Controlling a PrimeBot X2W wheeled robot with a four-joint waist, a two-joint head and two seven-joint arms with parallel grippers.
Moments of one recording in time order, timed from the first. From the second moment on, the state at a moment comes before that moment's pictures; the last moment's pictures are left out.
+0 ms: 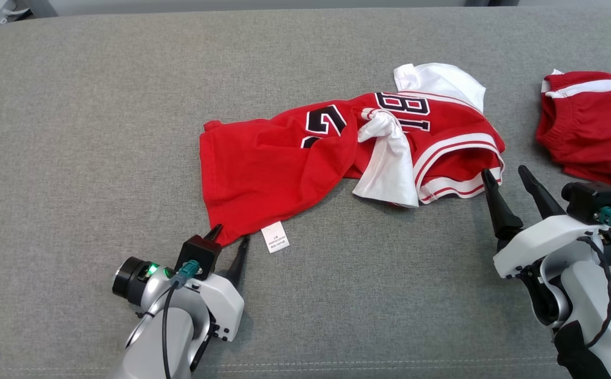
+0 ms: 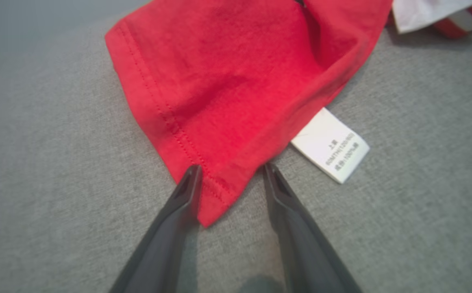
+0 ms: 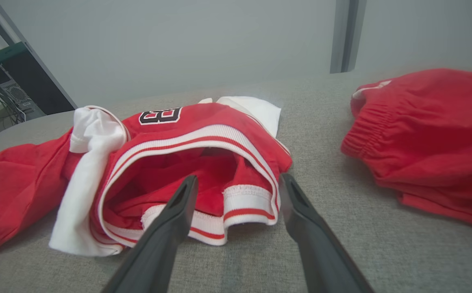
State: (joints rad) left arm -0.51 0.05 -0.40 0.91 -0.11 -0.03 -0.26; right arm -0.54 -0.24 0.37 0.69 0.58 0.13 -0.25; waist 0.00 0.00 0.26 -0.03
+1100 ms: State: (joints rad) left arm -0.44 0.05 -0.22 0.67 -0.11 0.00 -0.26; right arm -0.51 -0.18 0.64 0.67 0.65 0.13 -0.25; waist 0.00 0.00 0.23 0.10
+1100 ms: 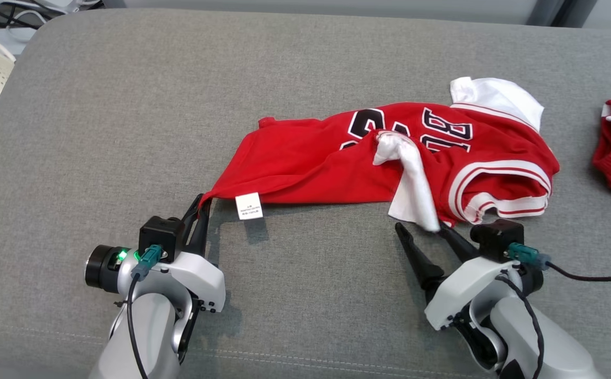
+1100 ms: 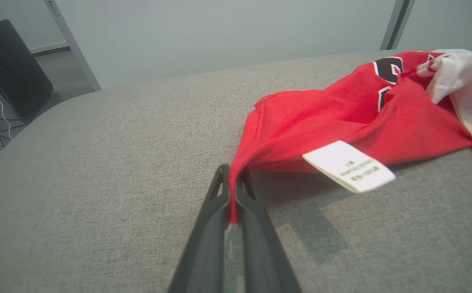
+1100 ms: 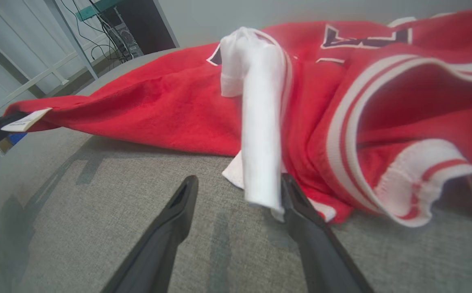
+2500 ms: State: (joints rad) left arm -0.42 0.03 -0.24 0.72 -0.09 -0.02 -0.26; right arm -0.81 -0.30 0.40 0.73 0.58 0.13 -0.23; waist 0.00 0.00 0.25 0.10
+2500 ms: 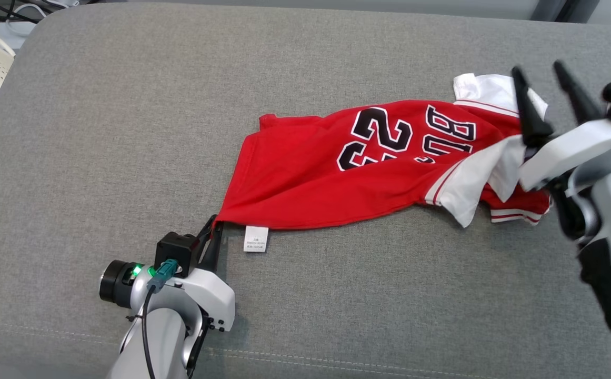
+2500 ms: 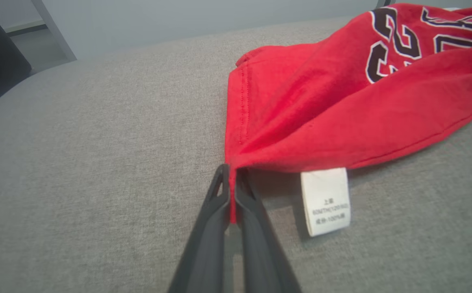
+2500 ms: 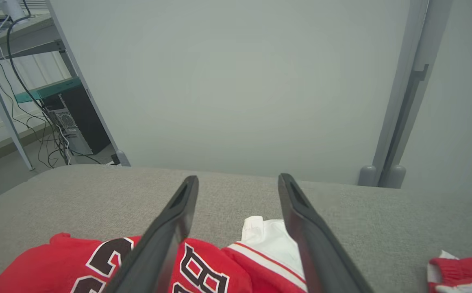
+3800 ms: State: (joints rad) left arm -0.42 0.03 -0.28 0.71 -0.12 -0.02 -0.26; right arm -0.41 -0.27 0.39 0.56 0.62 0.13 -0.25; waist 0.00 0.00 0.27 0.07
